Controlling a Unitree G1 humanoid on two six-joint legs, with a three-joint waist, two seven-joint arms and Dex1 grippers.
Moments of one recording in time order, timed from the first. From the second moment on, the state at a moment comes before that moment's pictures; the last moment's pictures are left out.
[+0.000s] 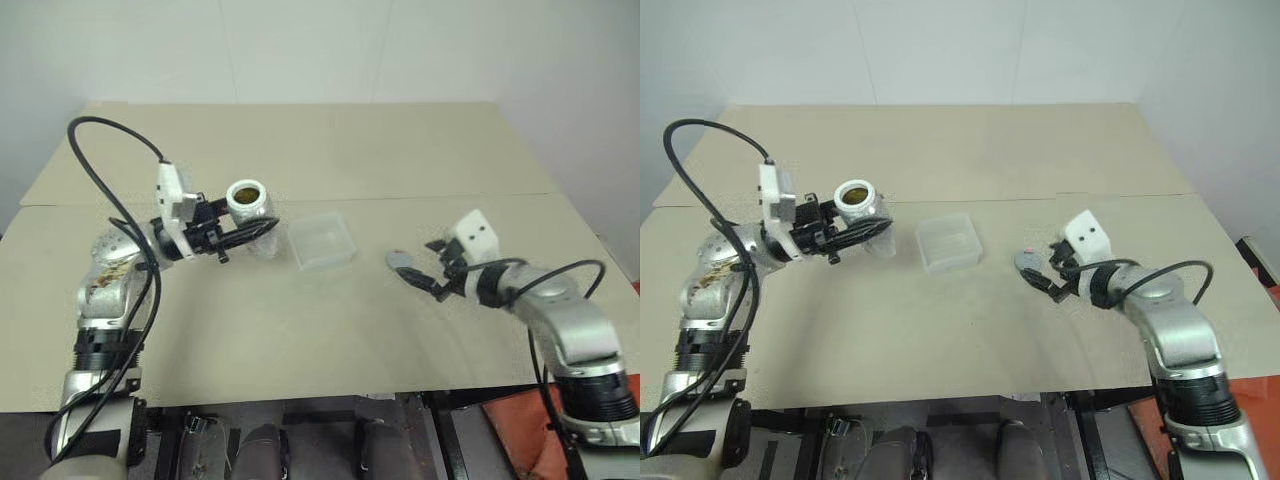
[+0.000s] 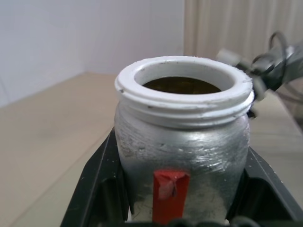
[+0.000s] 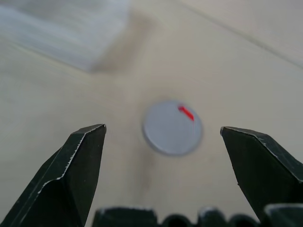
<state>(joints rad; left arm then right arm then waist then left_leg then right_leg) -0.63 0.54 0.12 0.18 -0.43 0.12 -1.10 -0.43 -0.70 -0.03 -0.29 0.39 0.80 0.71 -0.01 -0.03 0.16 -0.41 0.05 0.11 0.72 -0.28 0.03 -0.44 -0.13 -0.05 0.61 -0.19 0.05</state>
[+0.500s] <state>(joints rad) -1.33 0.63 -0.79 0.85 1.33 -0.64 0.67 -0.69 -0.81 0.01 -0.37 0.63 1.05 0.87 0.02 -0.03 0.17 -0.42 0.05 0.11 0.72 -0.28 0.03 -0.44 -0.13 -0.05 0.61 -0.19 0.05</state>
